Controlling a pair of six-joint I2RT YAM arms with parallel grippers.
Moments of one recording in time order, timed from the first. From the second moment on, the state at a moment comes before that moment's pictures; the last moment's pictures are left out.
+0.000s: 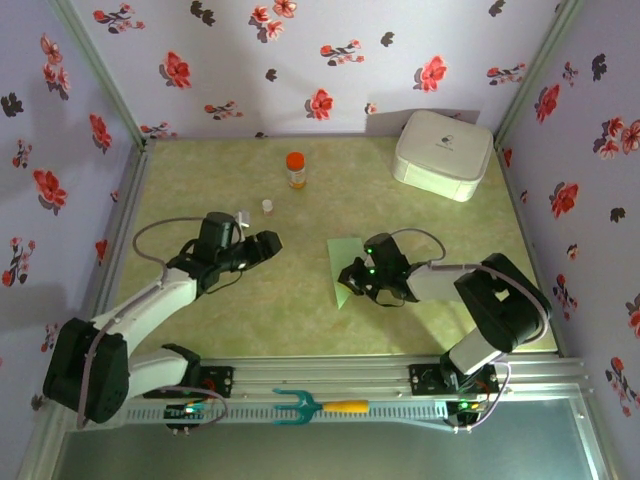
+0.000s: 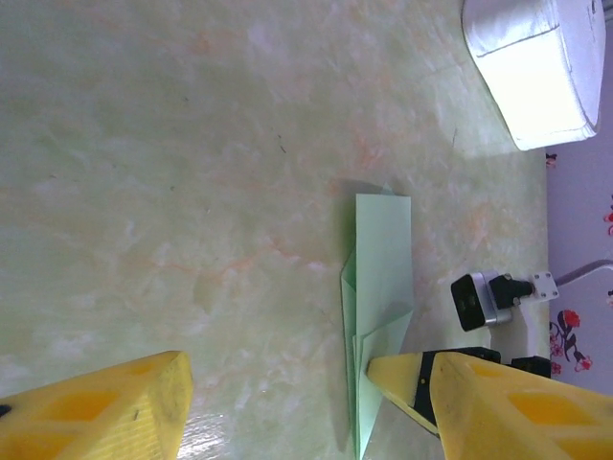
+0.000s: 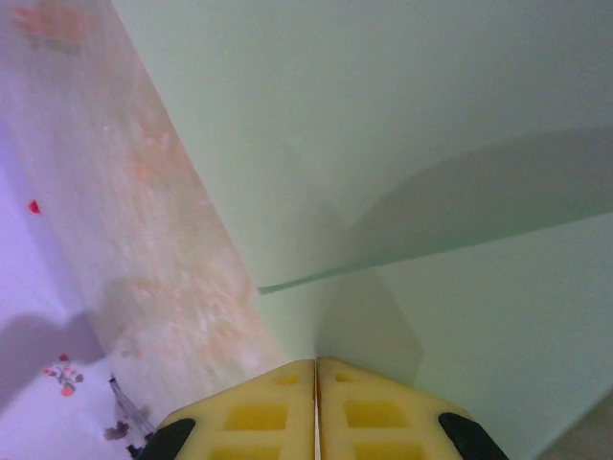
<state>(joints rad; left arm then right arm) -0.46 1.19 0.63 -0.13 0.32 -0.83 0.64 1.57 0.54 0.21 -0.45 1.19</state>
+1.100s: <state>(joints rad) -0.71 1.90 1.06 0.08 0.48 -0.90 0.44 1.23 0.45 -0.08 -0.31 1.08</state>
